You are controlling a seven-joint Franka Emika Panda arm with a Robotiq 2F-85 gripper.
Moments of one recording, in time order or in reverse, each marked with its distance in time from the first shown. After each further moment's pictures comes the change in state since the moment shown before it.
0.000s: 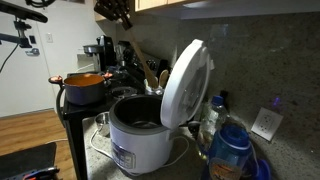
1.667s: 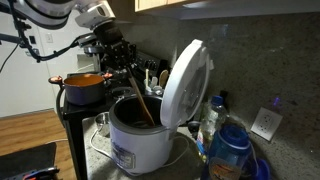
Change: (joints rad) arm -0.049 0.047 -0.026 -0.297 -0.029 0.239 0.086
